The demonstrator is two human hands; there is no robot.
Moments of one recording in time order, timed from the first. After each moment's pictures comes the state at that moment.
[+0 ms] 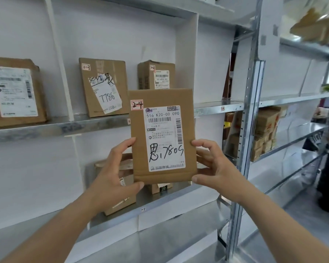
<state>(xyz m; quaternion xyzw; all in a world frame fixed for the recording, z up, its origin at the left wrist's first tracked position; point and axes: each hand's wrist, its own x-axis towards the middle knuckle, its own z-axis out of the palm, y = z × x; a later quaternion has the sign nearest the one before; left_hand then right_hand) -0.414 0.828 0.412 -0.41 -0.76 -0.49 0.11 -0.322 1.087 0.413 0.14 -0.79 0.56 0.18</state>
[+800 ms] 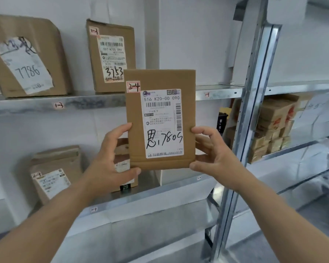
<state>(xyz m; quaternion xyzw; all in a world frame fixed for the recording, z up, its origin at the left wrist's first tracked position) -0.466 1.047 0.391 -0.37 -0.78 -0.48 0.15 -0.404 1.317 0.395 0.20 -0.77 0.59 0.14</state>
